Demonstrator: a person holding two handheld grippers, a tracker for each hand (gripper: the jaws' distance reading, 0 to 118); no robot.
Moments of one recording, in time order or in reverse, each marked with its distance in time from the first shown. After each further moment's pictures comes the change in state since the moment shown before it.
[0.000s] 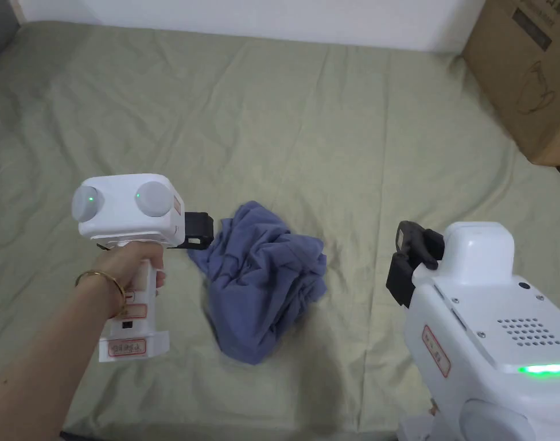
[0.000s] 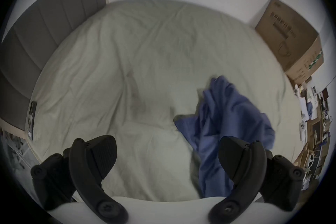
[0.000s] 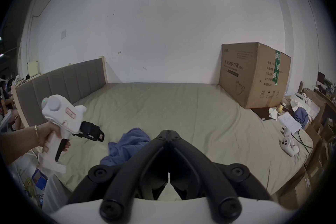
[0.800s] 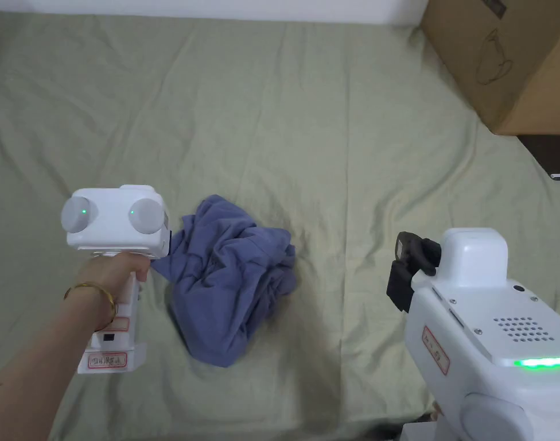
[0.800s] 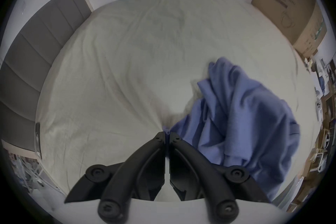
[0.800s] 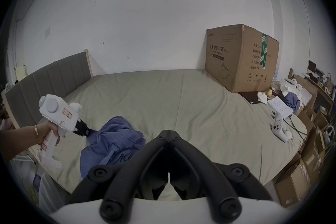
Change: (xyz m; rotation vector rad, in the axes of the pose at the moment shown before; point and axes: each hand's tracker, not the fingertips) left arm 0.038 -0.010 -0.017 0.016 0.027 -0.137; right arm 0.031 -0.015 -0.006 -0.095 -0.090 -0.040
